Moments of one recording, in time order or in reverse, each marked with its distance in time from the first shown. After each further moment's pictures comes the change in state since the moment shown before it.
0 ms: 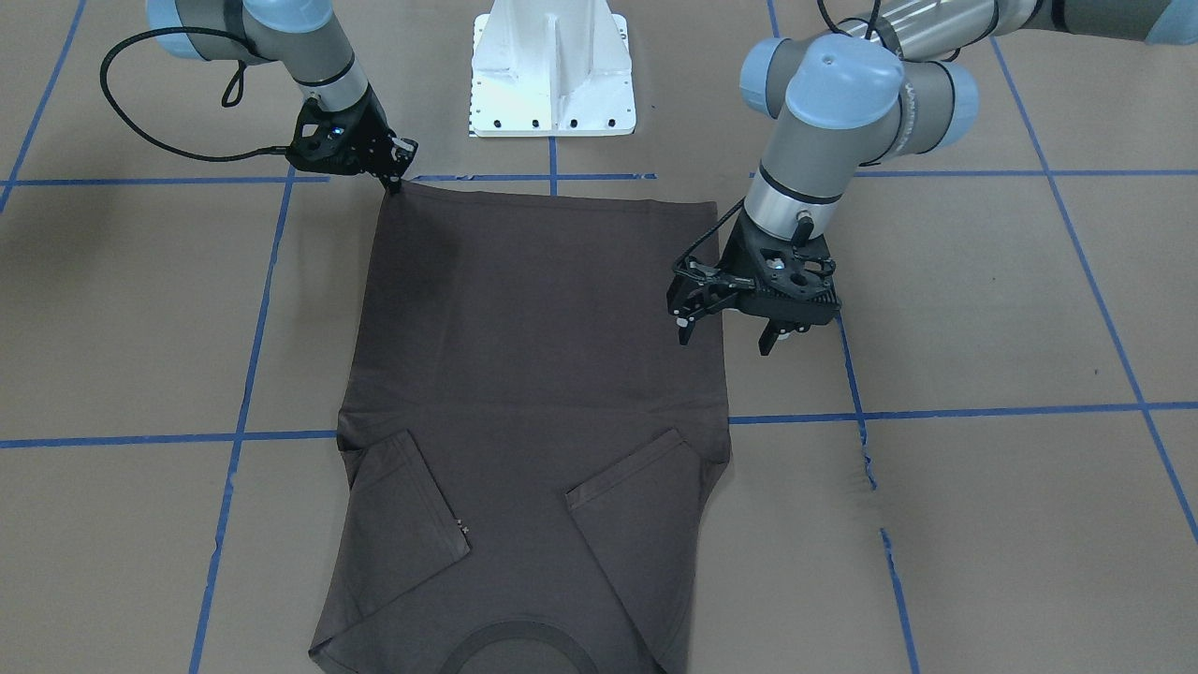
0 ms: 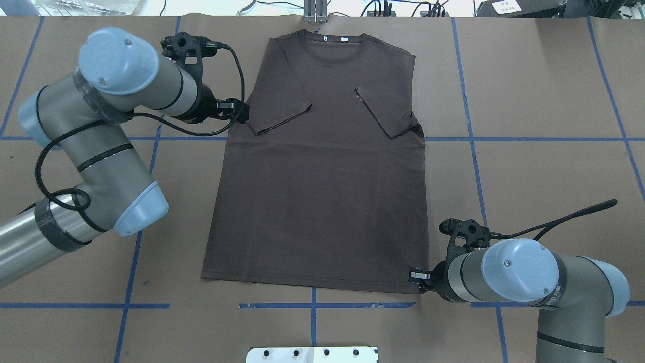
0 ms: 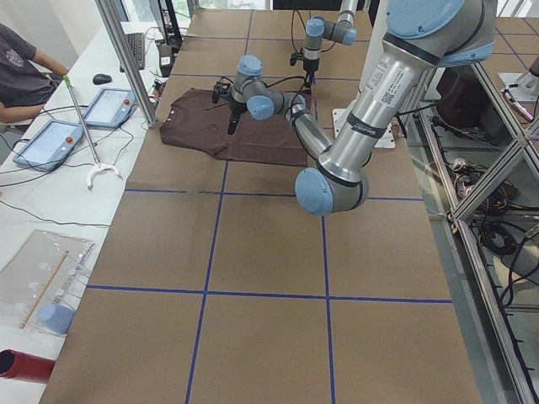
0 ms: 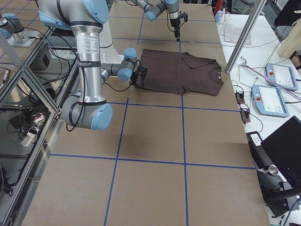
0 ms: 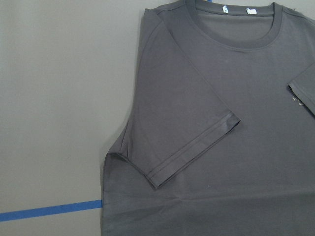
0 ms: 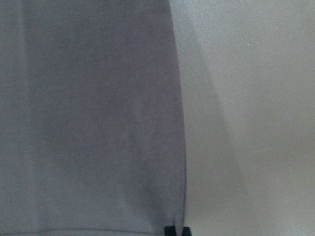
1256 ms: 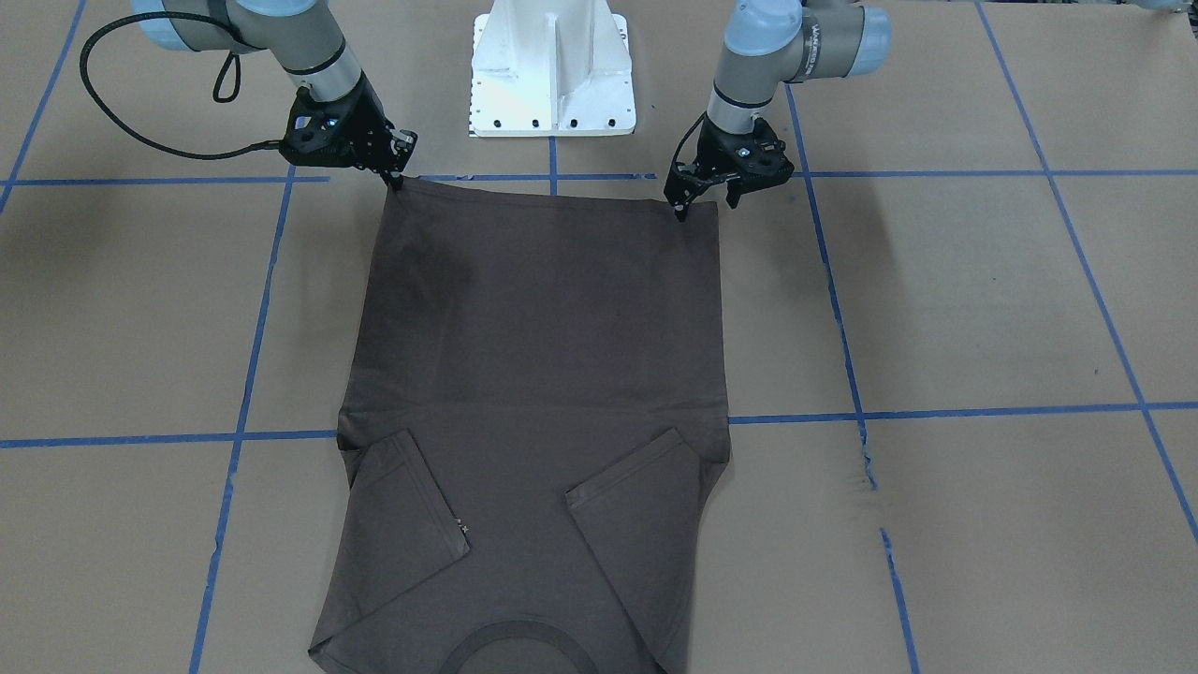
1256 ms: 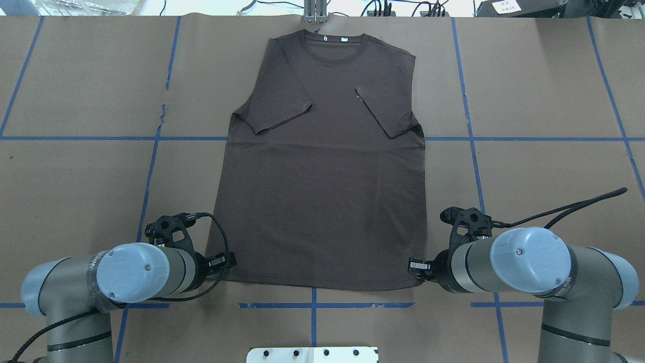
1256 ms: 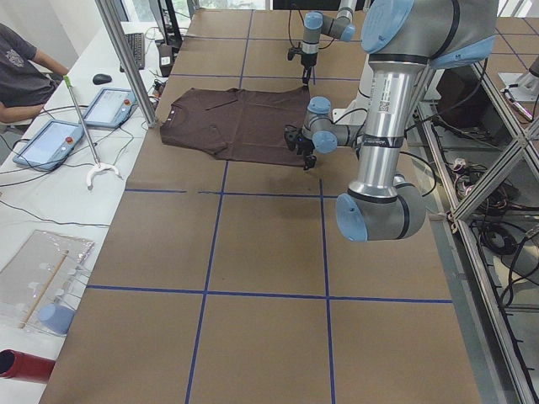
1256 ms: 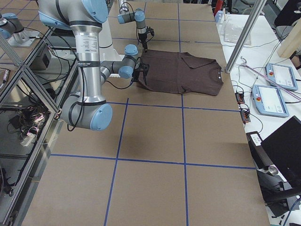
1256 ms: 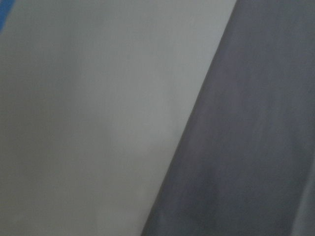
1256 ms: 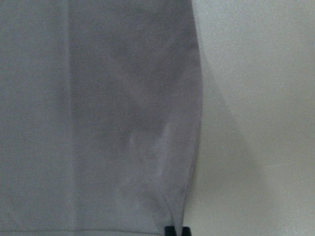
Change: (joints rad) left arm 0.481 0.313 -0.196 -0.007 0.243 -0.671; right arm 0.034 0.009 0.023 0.006 0.007 -0.034
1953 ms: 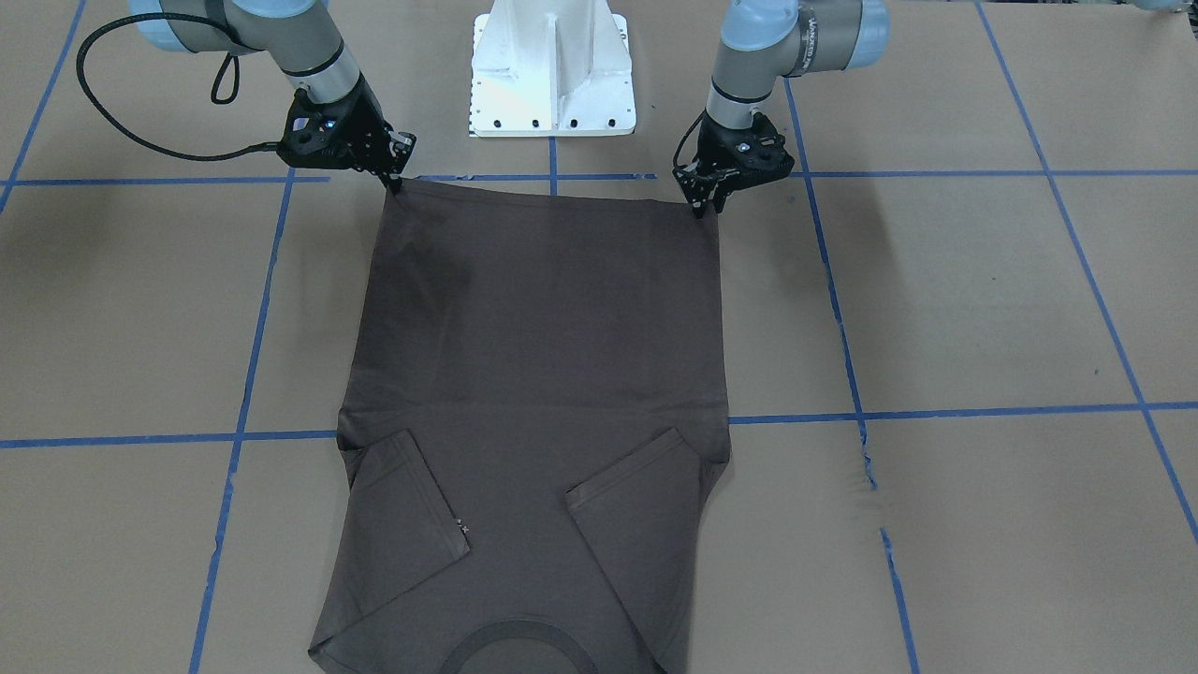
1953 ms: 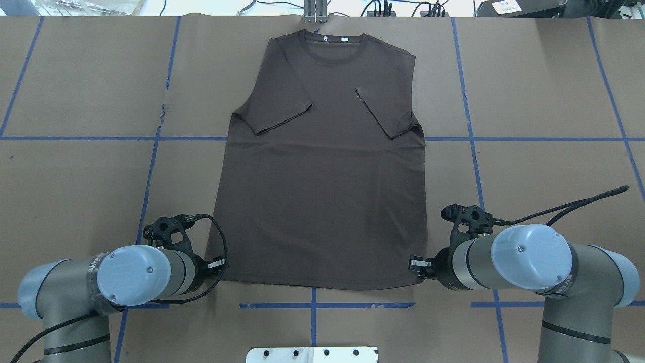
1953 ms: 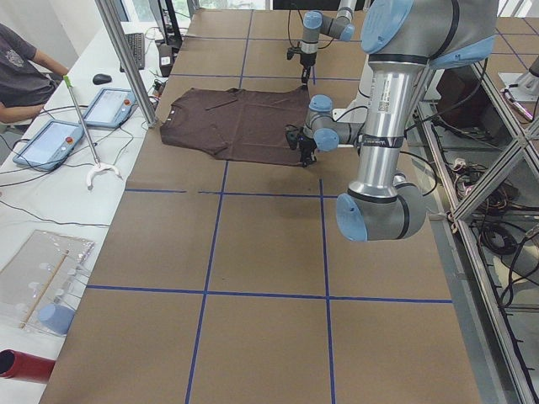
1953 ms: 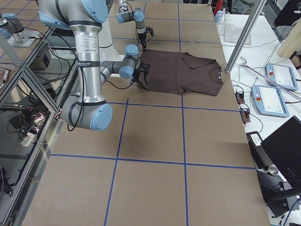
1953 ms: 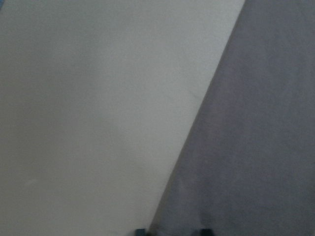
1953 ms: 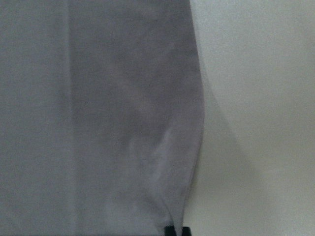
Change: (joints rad) left arm 0.005 -0.001 -0.024 0.055 0.004 -0.003; right arm 0.010 0.001 -0.001 0.000 0.003 -0.005
